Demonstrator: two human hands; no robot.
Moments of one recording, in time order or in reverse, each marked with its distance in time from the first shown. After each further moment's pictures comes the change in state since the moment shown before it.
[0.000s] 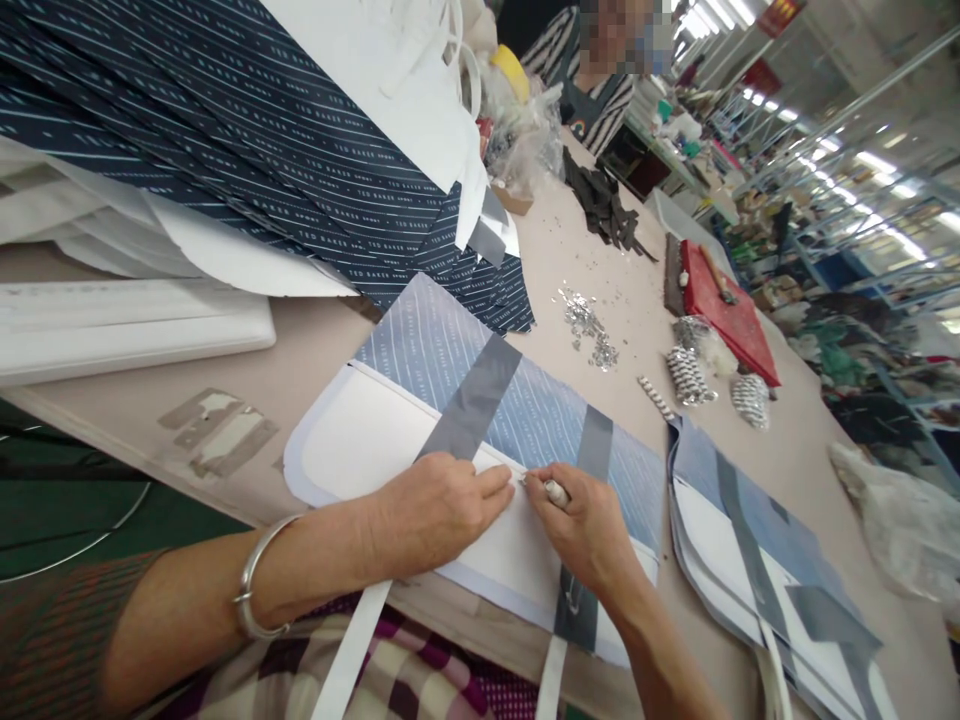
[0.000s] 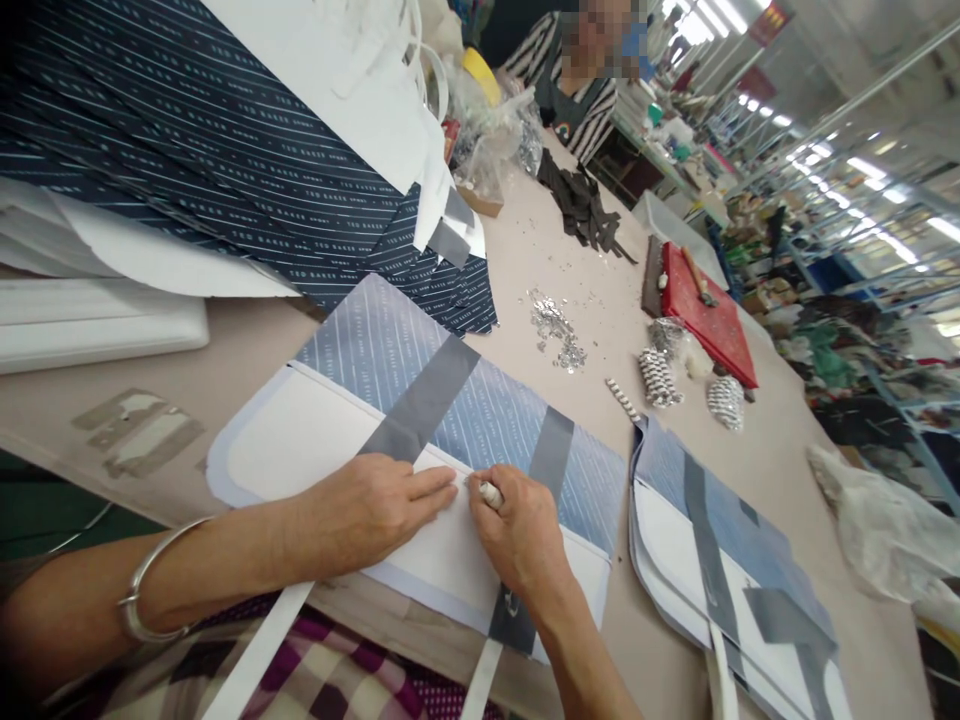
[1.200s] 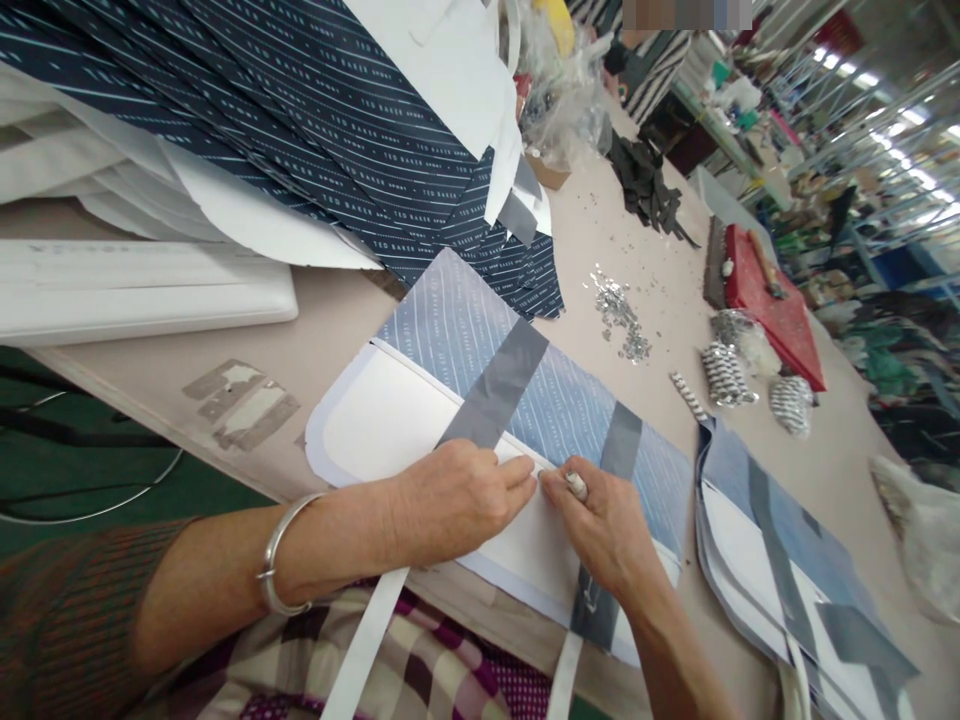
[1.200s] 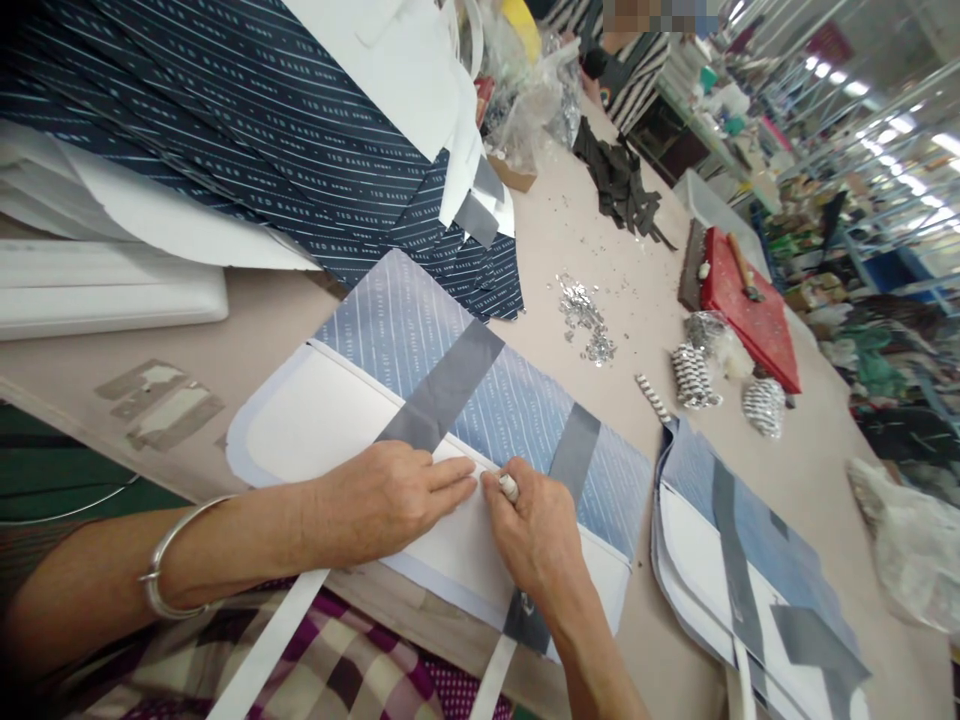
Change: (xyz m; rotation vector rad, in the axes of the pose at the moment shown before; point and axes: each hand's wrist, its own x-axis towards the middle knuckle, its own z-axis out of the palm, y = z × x) left_hand 0.001 0.000 -0.003 -0.073 -0.030 -0.015; right_hand 0.006 -0.009 -0.001 -0.068 -0.128 0.174
